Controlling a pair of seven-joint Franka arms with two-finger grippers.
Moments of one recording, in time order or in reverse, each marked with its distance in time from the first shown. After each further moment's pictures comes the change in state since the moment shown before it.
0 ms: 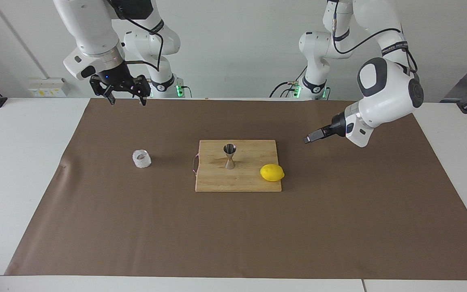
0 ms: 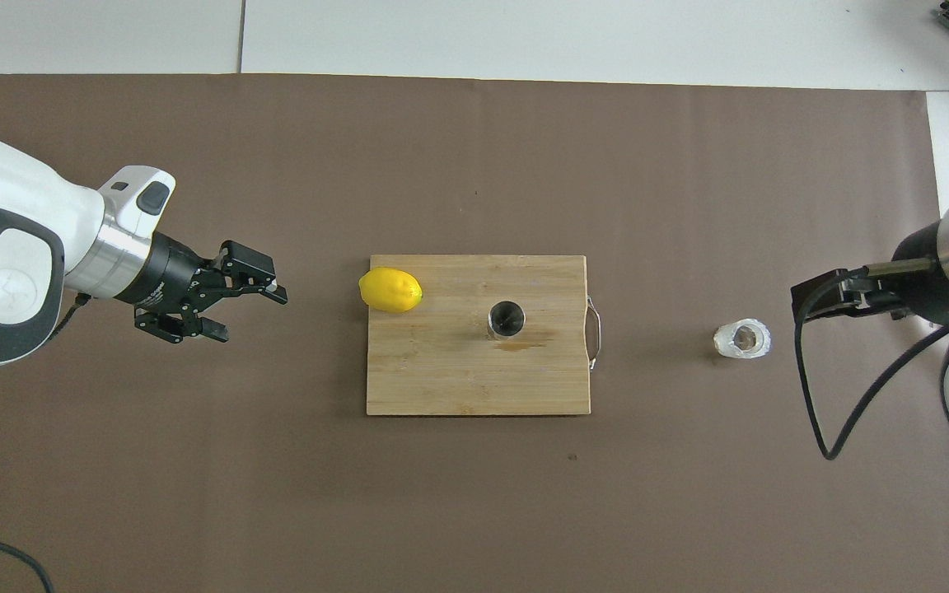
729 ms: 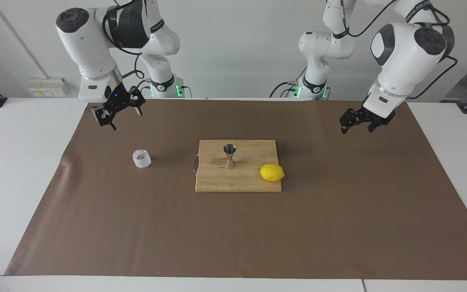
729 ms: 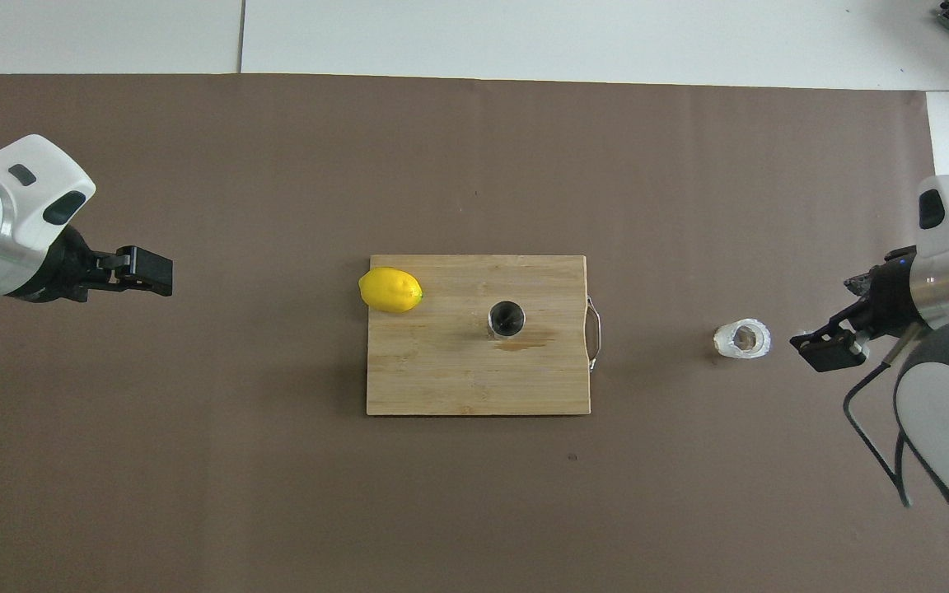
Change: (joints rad) left arm -0.001 -0.125 0.003 0.066 0.448 0.022 0.221; right arm -0.101 -0.085 -0.014 -0.343 0.087 0.344 -0.894
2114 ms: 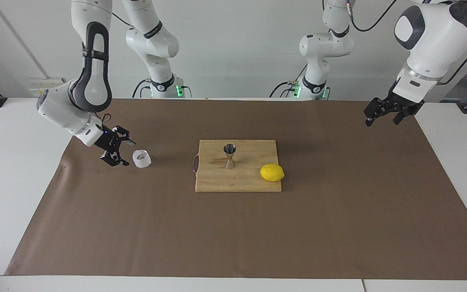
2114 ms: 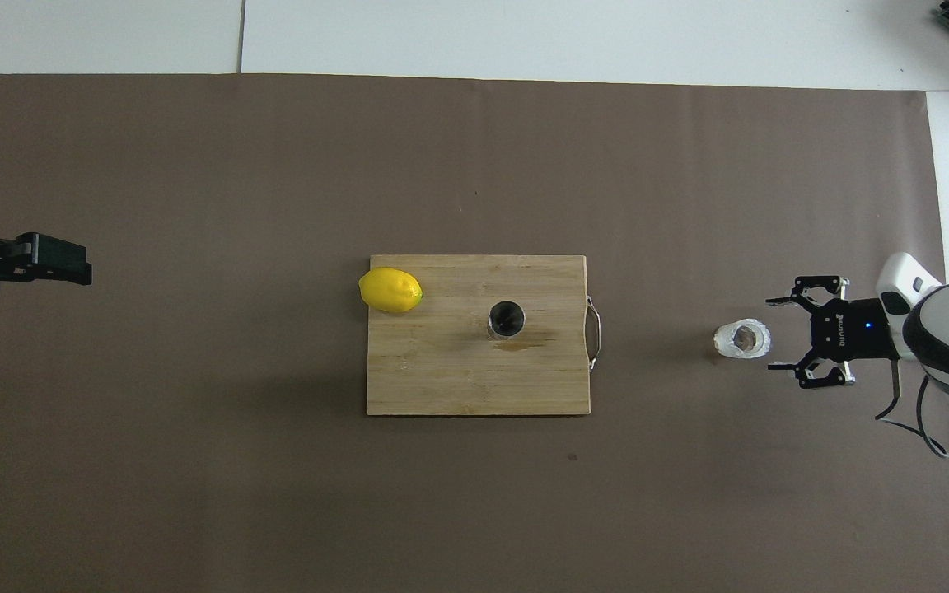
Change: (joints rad) left arm 0.275 -0.025 -0.181 0.075 0.013 -0.073 0.041; right arm -0.247 0.273 -0.008 -0.246 0.558 0.285 -1.342
